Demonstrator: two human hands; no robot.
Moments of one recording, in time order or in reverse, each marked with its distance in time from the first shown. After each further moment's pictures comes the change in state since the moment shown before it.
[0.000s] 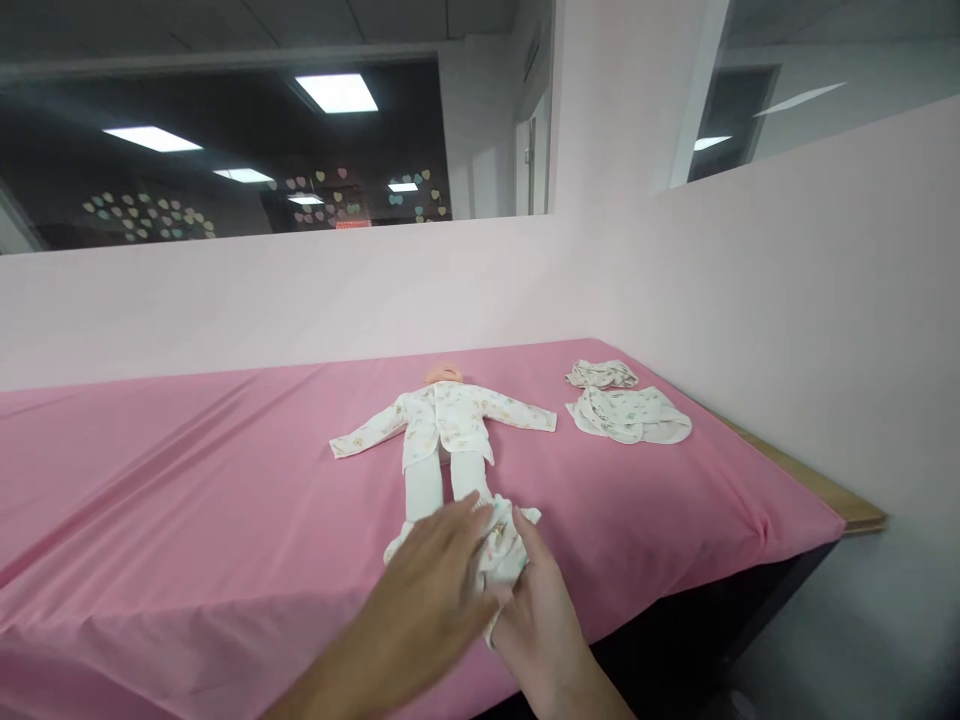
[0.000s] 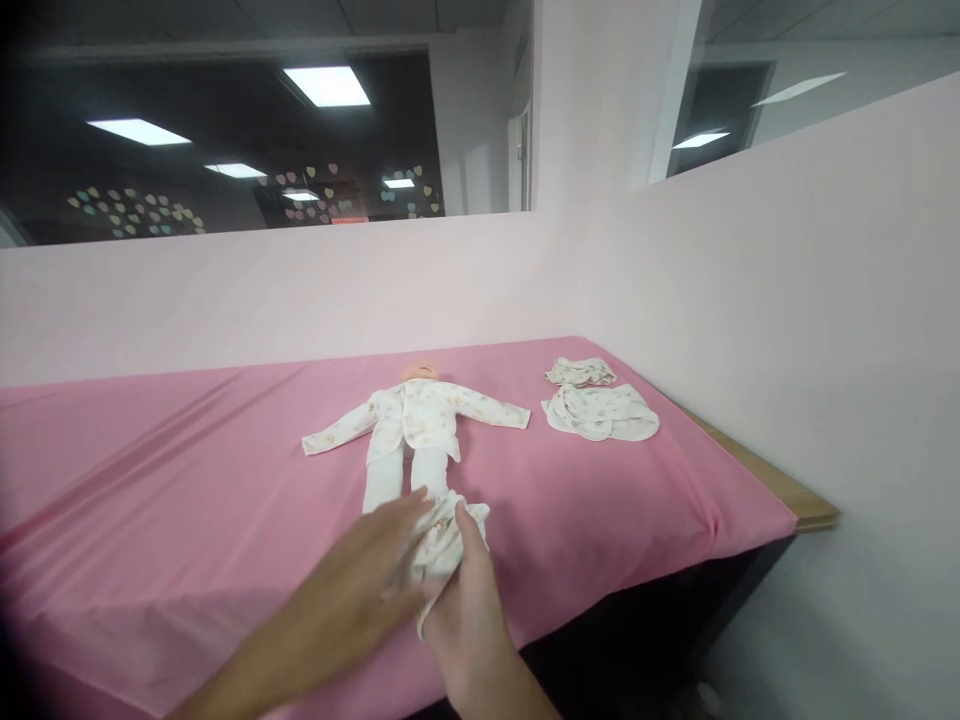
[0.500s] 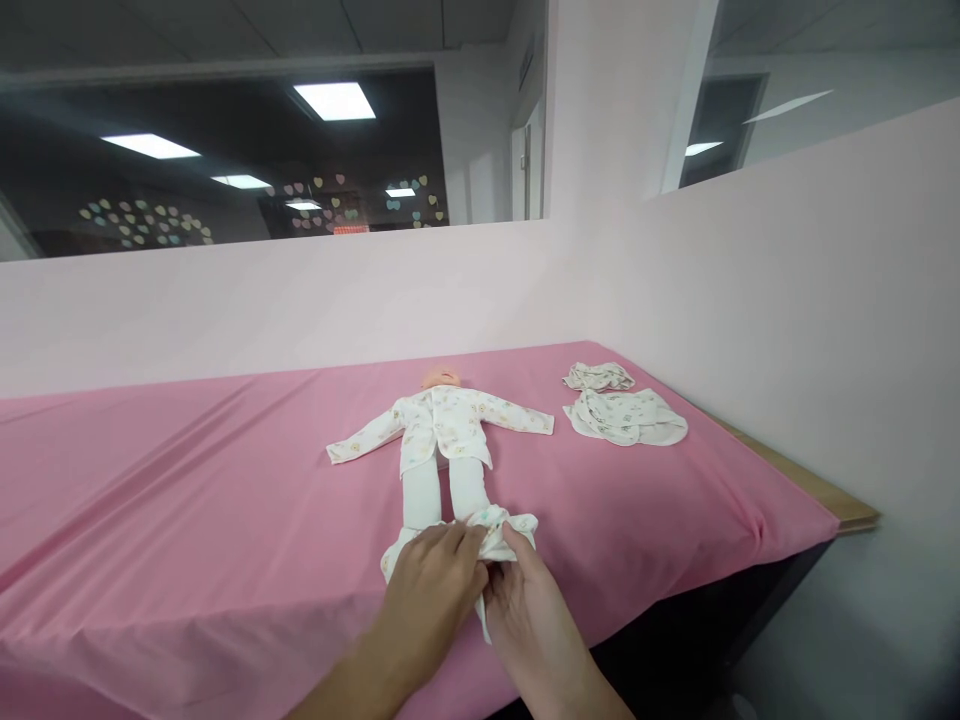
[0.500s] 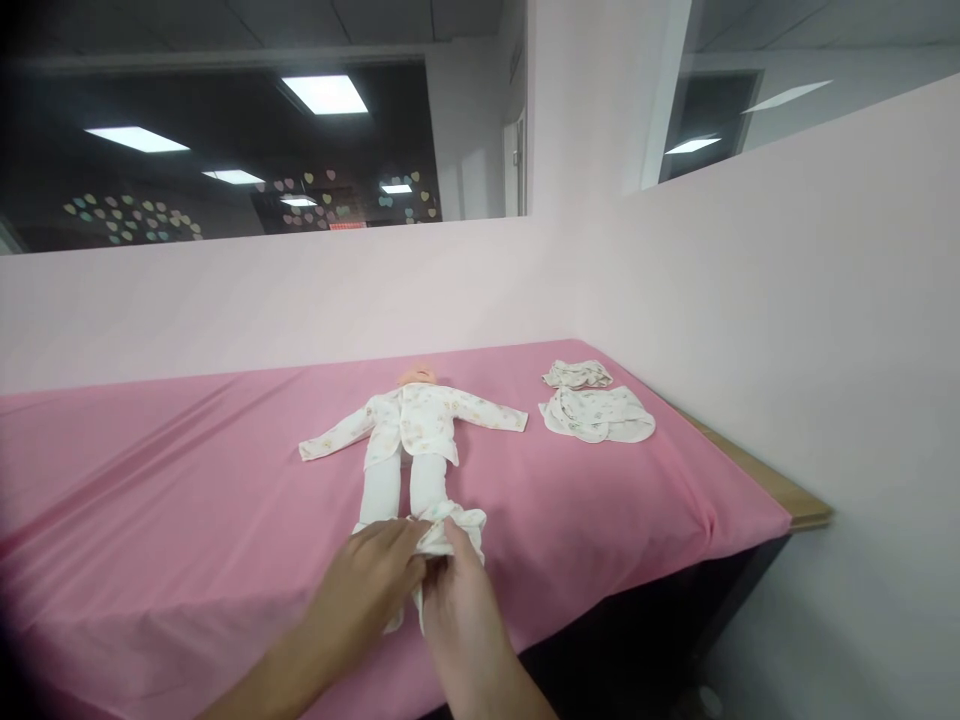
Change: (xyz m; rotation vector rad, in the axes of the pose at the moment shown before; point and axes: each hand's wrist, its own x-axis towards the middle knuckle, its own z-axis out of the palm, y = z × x) left_hand 0.007 0.001 0.030 0.310 -0.096 0.030; right_hand 0.012 0.006 -0.011 0.034 0.006 -0.101
